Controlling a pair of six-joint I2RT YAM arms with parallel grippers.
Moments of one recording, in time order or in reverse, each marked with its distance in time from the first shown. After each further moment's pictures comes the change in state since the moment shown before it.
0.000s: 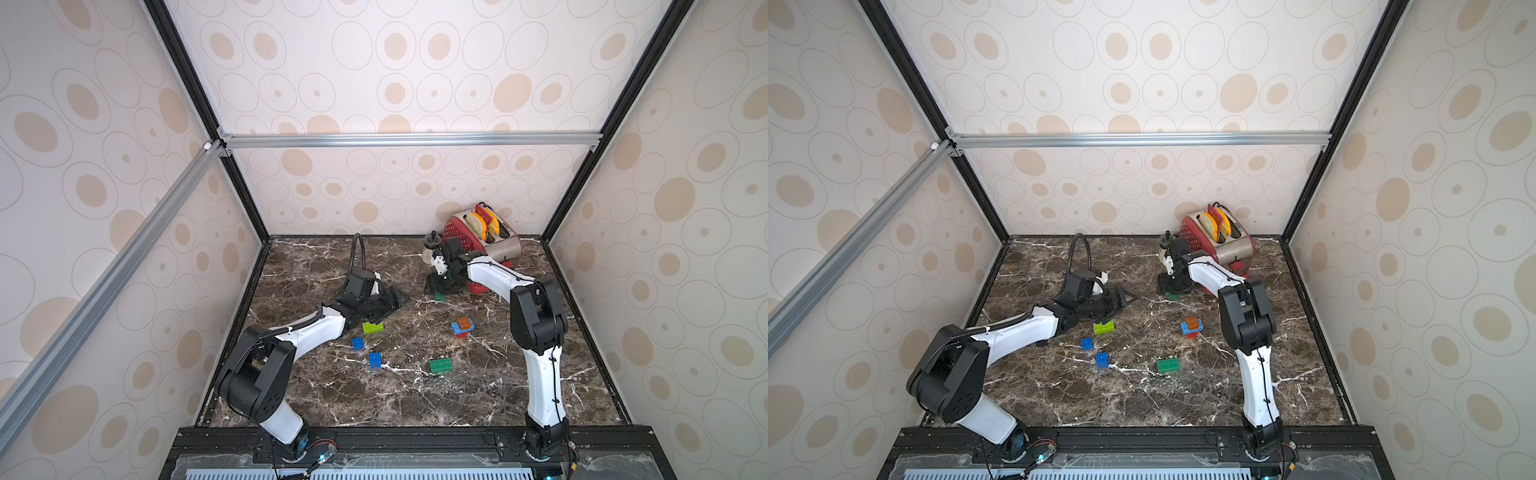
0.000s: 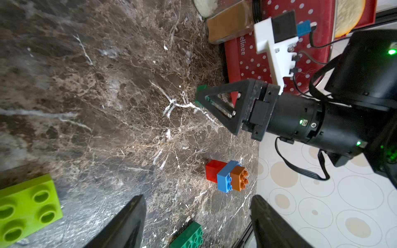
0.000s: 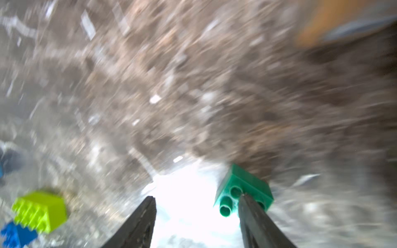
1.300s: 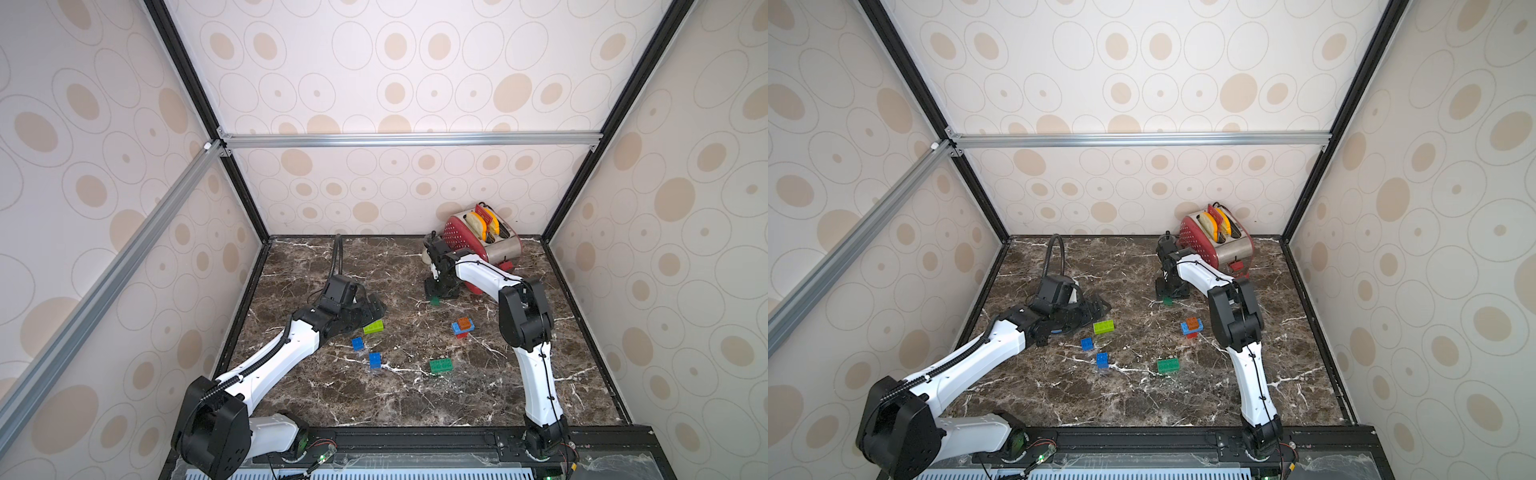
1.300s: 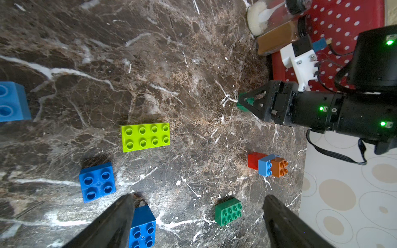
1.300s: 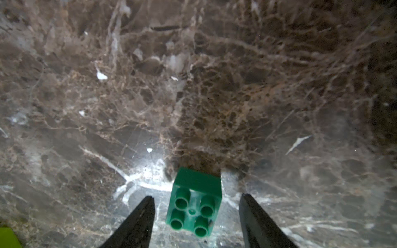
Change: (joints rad) left arm 0.033 -0.306 -0.022 -0.469 -0.225 0.108; right arm 0.039 0.110 0.154 -0.194 0.192 0.131
